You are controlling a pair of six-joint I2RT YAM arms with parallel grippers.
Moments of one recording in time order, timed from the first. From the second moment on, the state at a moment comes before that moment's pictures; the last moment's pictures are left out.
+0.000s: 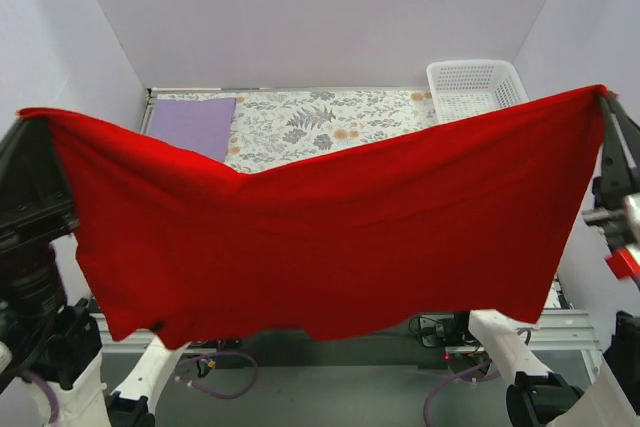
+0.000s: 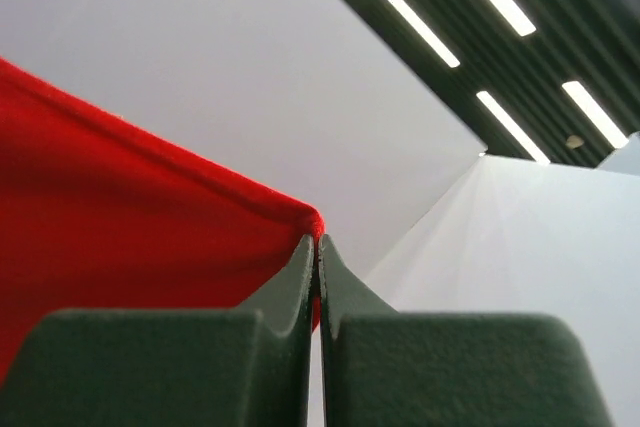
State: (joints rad) left arm -0.15 0.65 1.62 0.18 0.09 -0.54; right arm 0.03 0.81 2.06 -0.62 -0.39 -0.63
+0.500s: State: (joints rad) left arm -0.15 0.88 0.80 0.31 0.03 -0.44; right arm 0.03 0.84 0.90 -0.33 -0.59 -0.66
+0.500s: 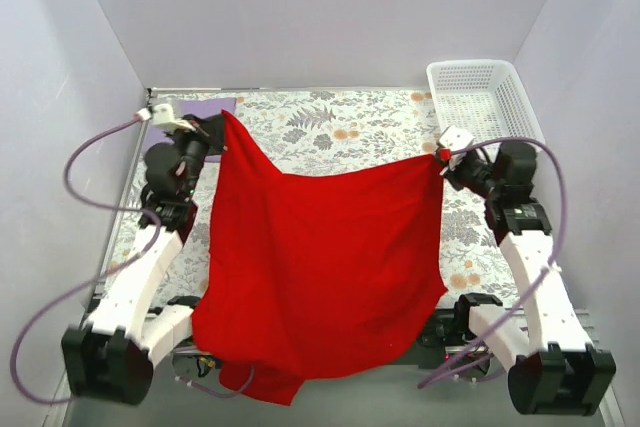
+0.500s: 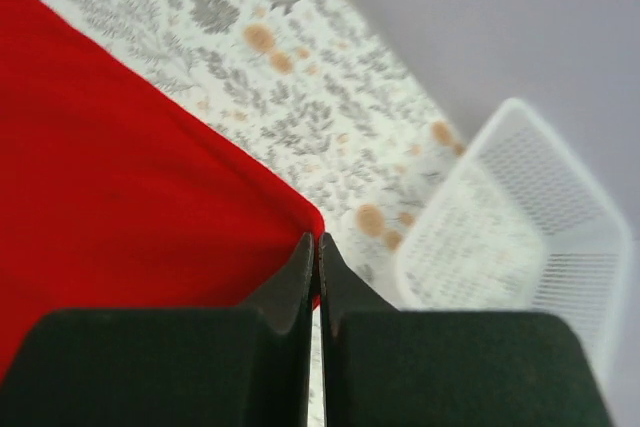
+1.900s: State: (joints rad) left arm -0.11 1.61 1.11 0.47 0.04 -0.22; right arm 0.01 1.53 0.95 0.21 -0.50 -0.49
